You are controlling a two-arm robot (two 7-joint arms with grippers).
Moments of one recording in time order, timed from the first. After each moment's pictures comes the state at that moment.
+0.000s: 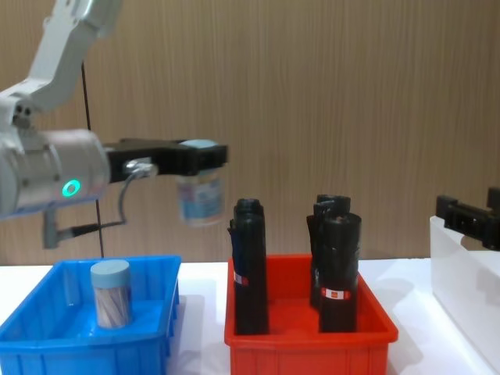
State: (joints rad) left arm -0.46 0.29 0.29 -1.40 -0.32 0.17 -0.32; right arm -0.01 0.34 -0.23 -1.77 0.29 0.03 0.07
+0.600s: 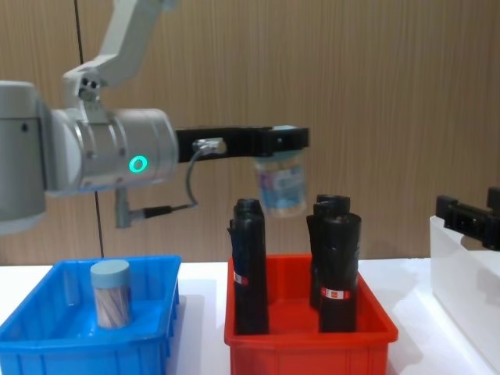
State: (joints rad) left arm -0.54 0.22 0.35 -1.36 -0.36 0.23 -0.49; right arm -0.01 0.34 -0.23 -1.77 0.29 0.03 0.07
